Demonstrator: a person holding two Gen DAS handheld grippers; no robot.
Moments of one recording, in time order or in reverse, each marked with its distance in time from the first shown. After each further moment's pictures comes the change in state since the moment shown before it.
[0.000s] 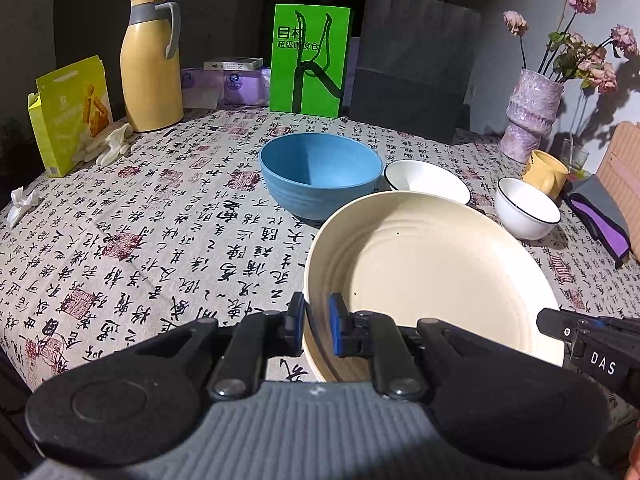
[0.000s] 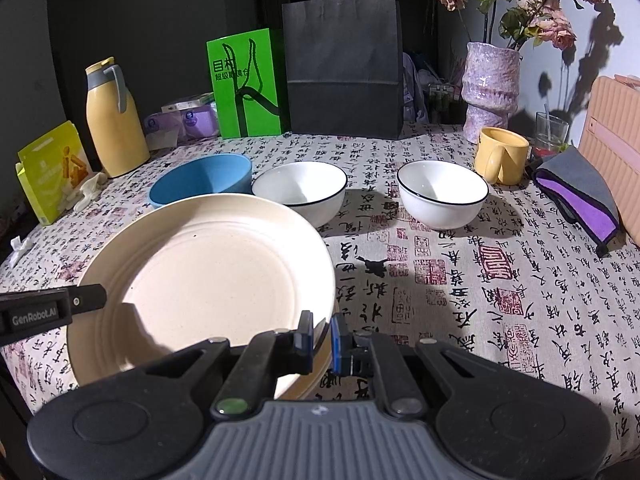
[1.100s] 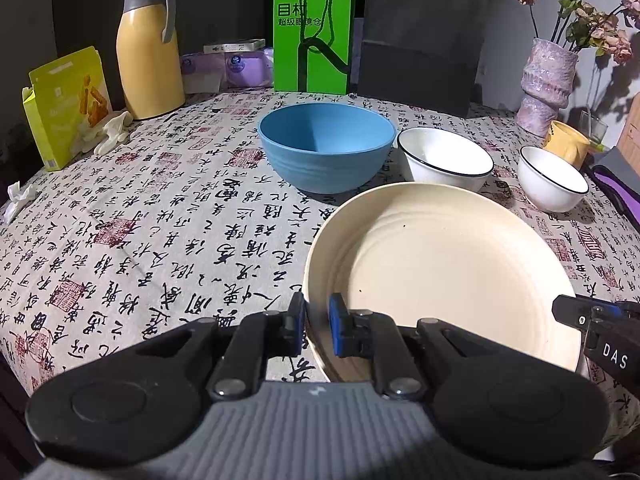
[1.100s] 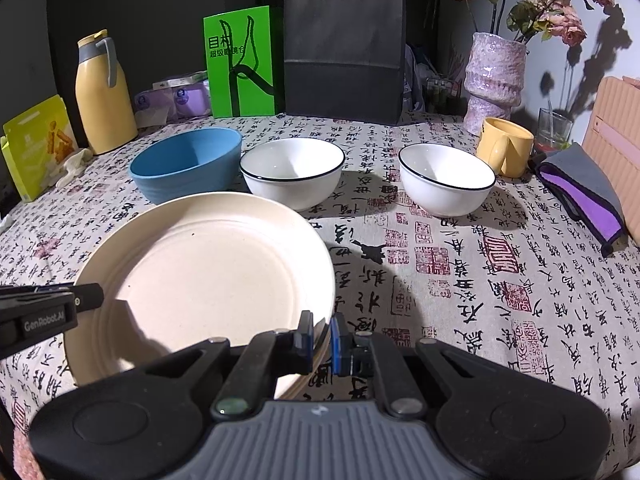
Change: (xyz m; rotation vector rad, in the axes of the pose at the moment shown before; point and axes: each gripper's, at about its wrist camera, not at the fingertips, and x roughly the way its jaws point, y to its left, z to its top) left arm 0.035 -0.007 -0.014 0.035 0.037 0.051; right arm 0.031 0.007 -0.009 -0.042 0.027 -0.044
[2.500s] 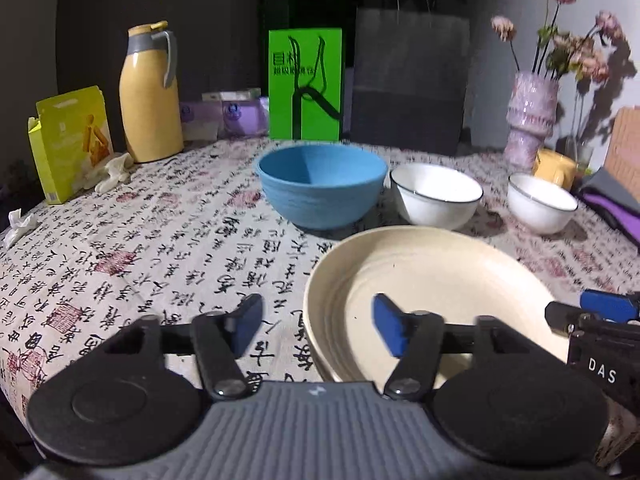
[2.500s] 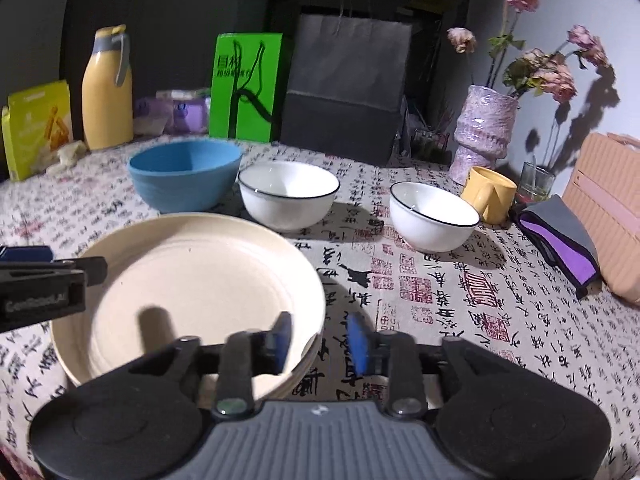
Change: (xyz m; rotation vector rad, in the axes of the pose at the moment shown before) left arm -0.010 0.008 -0.023 0.013 -0.192 -0.022; right arm -0.008 0.013 -0.025 -0.095 -0.149 -0.090
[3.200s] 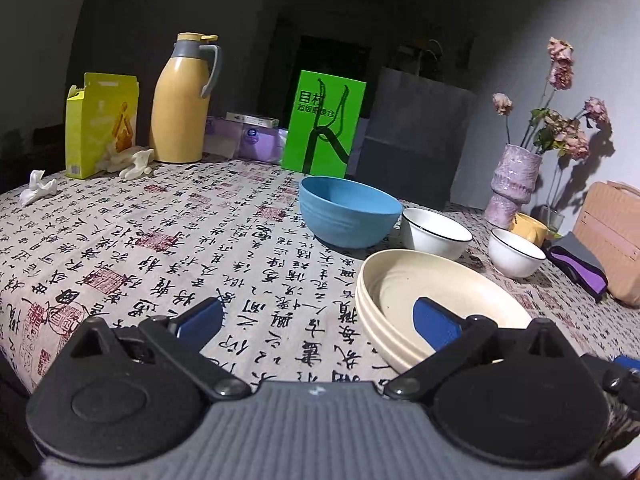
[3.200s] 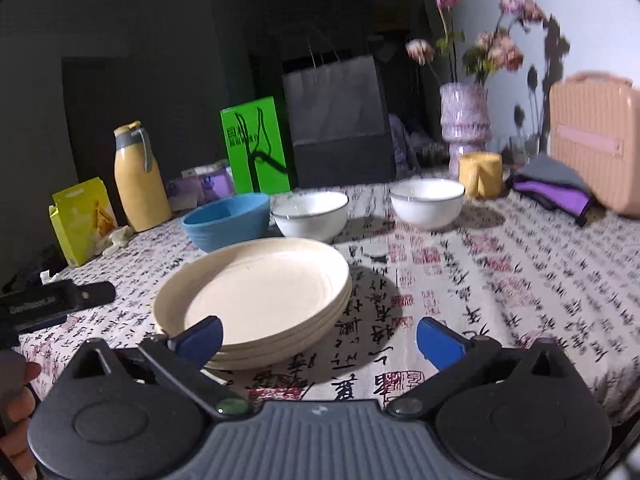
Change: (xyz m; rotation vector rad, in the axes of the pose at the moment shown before) left arm -0.054 0.075 -0.038 -0.140 -0.132 -0.121; right arm -0.087 -0.010 -0.065 0.231 -0.174 0.136
